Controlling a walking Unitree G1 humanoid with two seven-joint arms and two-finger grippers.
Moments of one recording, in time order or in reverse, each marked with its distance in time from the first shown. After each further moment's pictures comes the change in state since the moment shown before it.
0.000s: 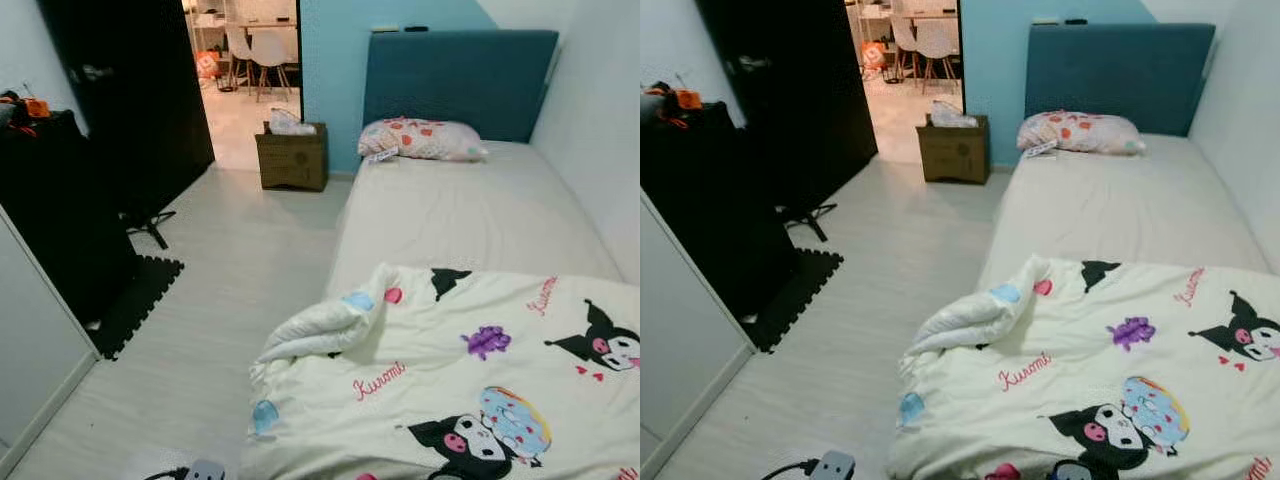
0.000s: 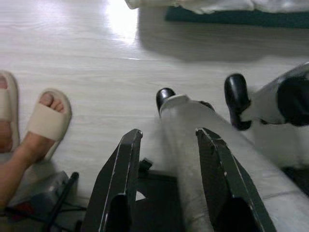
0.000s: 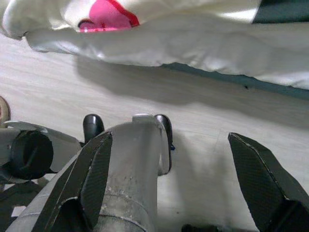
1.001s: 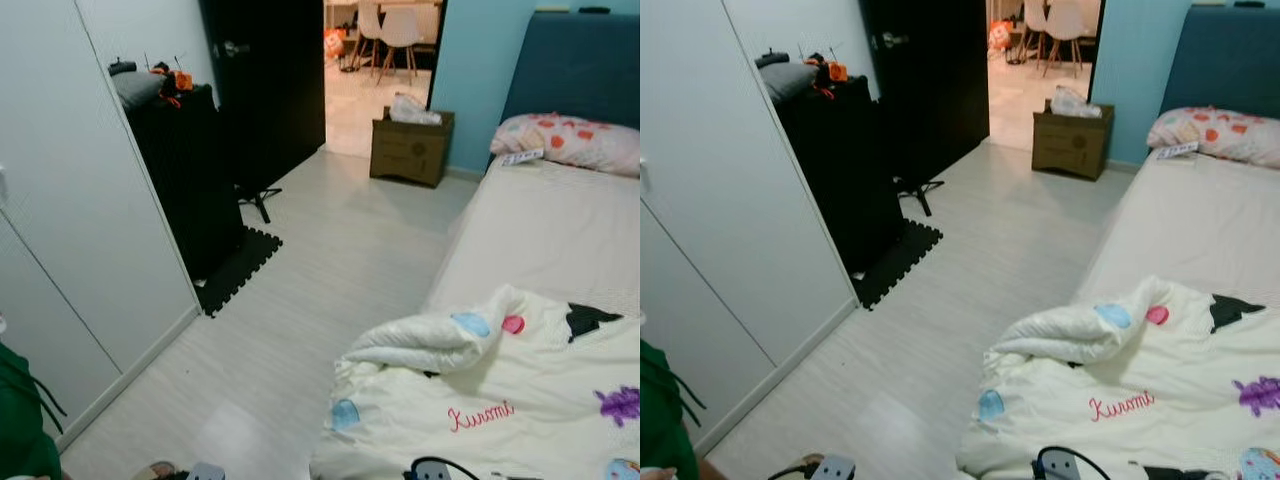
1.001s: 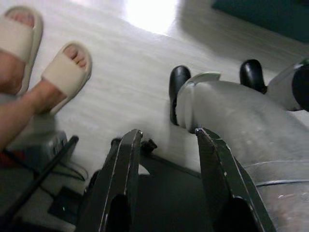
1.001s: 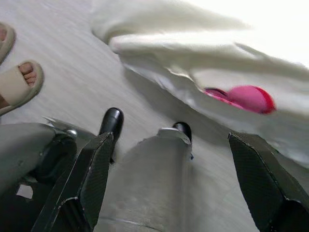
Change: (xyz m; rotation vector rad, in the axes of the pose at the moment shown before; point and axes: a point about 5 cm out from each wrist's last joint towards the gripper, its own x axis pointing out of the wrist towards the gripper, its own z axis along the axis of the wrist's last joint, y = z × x) left arm 0.001 -0.006 0.002 0.026 -0.012 -0.023; right arm 0.001 -0.001 0.012 -0.074 -0.028 0.008
